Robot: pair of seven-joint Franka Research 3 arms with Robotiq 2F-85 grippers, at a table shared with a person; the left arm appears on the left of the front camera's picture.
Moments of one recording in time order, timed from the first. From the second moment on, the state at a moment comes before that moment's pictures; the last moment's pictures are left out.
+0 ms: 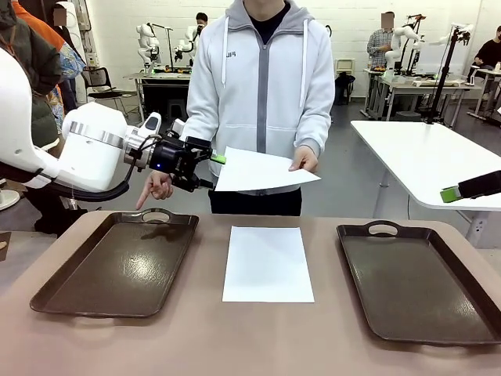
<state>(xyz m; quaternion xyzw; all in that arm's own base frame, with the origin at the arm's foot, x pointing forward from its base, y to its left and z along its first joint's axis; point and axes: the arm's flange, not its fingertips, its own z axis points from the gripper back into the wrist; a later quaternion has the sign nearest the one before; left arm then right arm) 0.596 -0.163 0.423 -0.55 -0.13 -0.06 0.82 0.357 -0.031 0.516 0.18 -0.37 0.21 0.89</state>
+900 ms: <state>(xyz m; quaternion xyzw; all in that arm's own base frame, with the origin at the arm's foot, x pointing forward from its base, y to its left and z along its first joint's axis) 0.591 -0.190 0.410 -0.62 -0.07 -0.03 0.78 0.357 -0.031 0.516 0.18 -0.37 0.21 0.89</state>
